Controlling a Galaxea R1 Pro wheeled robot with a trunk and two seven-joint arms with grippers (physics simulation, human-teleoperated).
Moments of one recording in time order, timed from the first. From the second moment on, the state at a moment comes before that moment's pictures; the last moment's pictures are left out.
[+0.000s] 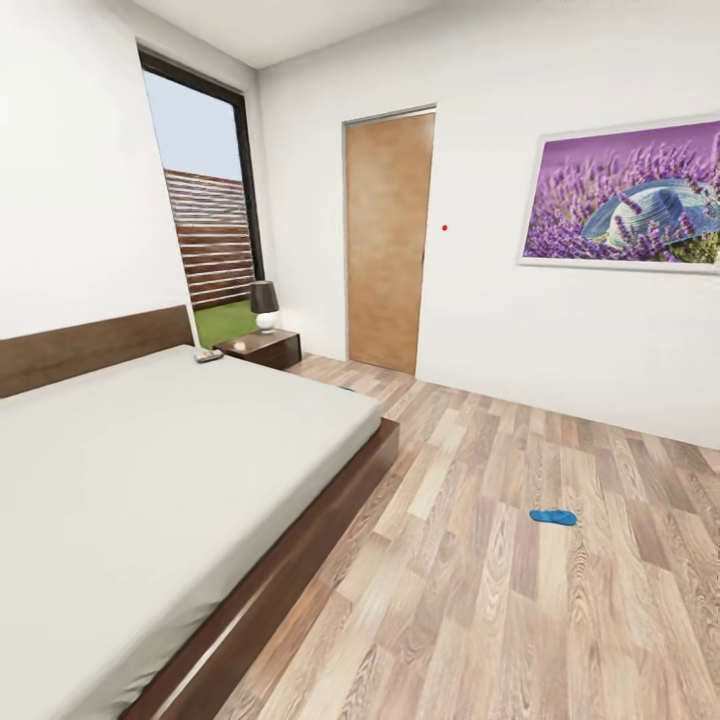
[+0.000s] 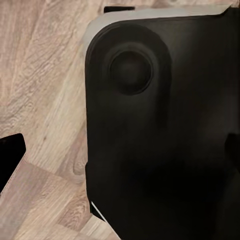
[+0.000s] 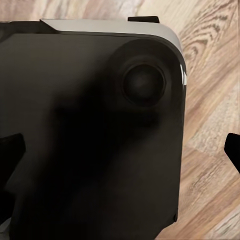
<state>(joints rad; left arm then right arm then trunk) 0.01 0.02 0.01 -0.11 0.01 0.05 0.01 -0.05 0.02 -0.02 0.01 -0.01 -0.01 0.00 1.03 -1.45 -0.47</state>
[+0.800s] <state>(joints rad) 0.01 0.00 0.17 -0.29 0.01 0.05 0.00 -0.05 0.00 -0.02 -0.01 -0.01 -0.02 -0.01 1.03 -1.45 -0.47</state>
